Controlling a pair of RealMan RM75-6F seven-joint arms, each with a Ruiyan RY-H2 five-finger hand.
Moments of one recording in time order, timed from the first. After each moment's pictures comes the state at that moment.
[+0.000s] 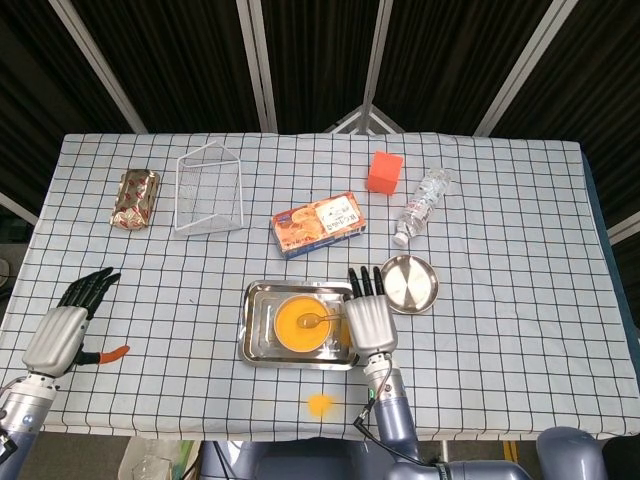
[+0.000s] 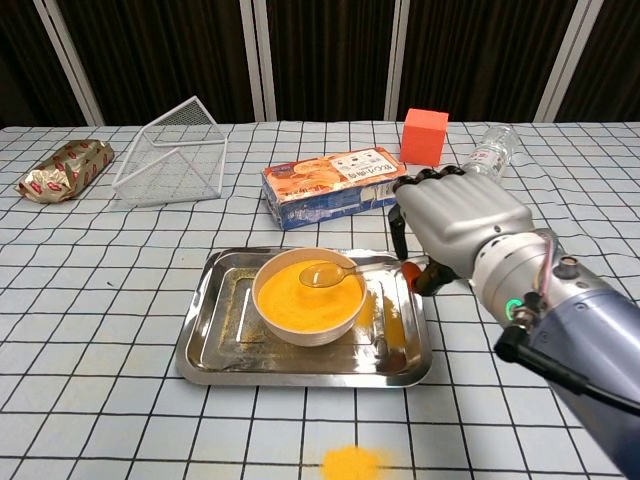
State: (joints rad) left arm -0.22 -1.12 -0.02 -1.75 1.48 1.31 -0.08; right arm 0.59 -1.97 0.27 -1.70 -0.95 1.43 -1.23
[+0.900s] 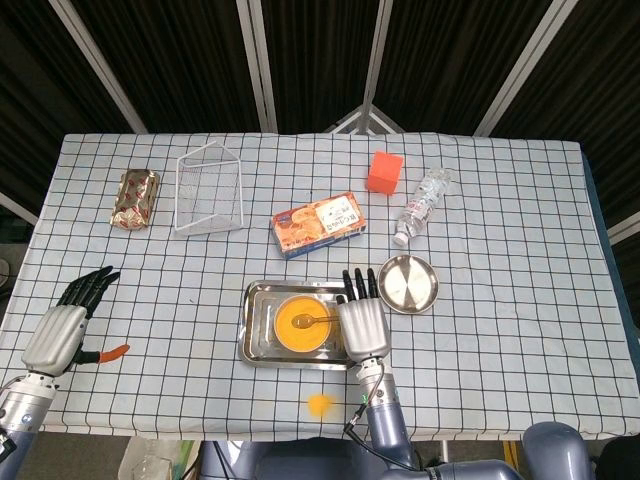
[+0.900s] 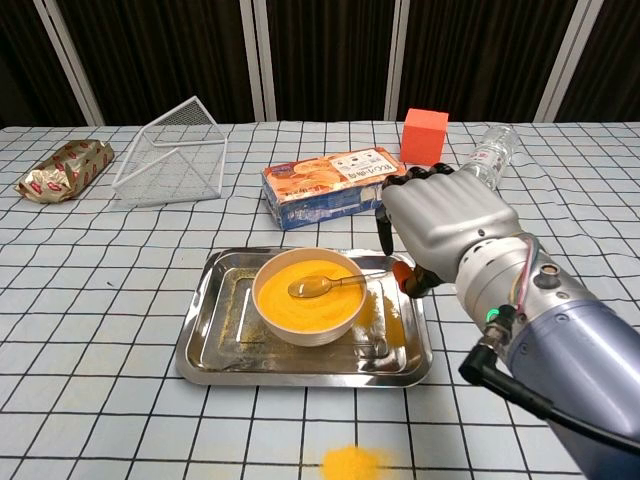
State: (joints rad) left arm -0.22 -1.12 -0.02 -1.75 1.47 1.31 -0.09; right arm 0.63 -2.00 0.23 -1.71 -0.95 1.49 -1.25
